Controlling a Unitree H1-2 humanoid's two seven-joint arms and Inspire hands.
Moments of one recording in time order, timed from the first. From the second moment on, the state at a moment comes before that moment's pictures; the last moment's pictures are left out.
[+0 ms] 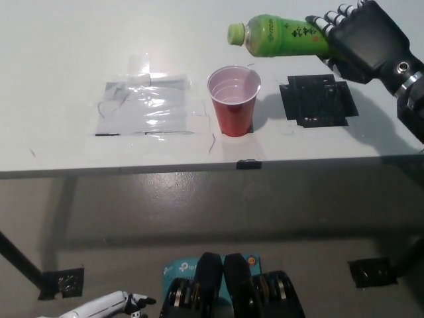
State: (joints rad) left_arm -0.05 0.64 -0.35 -0.36 0.18 0.44 -0.61; right_arm -1.00 -0.58 0.62 0.52 -1.14 -0.18 -0.25
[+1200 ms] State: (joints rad) left_arm -0.06 0.64 -0.32 -0.38 0.18 0.44 -0.62; right_arm -1.11 -0.69 0.73 0.54 -1.36 -0.38 -0.34
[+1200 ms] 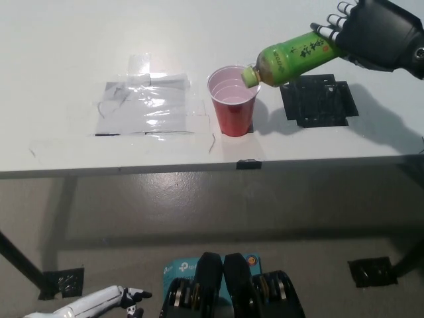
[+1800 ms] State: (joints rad) left_arm -0.04 0.64 -0.32 -0.38 0.18 0.44 -0.62; right_arm -0.99 -0.59 0.50 0.47 -1.28 -0.30 -0.14
